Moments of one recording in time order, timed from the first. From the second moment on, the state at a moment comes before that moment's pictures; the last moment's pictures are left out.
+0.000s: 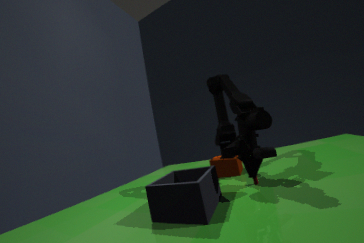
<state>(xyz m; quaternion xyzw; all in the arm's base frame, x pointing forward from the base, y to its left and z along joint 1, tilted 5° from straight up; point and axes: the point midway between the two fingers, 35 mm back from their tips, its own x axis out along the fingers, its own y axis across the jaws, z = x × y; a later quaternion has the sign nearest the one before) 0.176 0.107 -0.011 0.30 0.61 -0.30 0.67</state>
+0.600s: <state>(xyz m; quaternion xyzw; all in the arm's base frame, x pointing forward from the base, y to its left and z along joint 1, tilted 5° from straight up) 0.221 0.085 0.043 0.26 0.56 -0.29 0.73</state>
